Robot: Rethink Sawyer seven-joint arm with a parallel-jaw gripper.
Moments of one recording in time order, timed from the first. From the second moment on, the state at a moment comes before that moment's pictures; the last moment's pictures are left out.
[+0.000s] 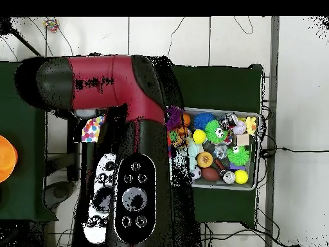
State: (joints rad) arm 0.10 -0.64 -0.13 1.02 0.01 1.15 1.71
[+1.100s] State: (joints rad) arm 0.11 -0.53 -0.13 1.00 -0.08 1.09 1.71
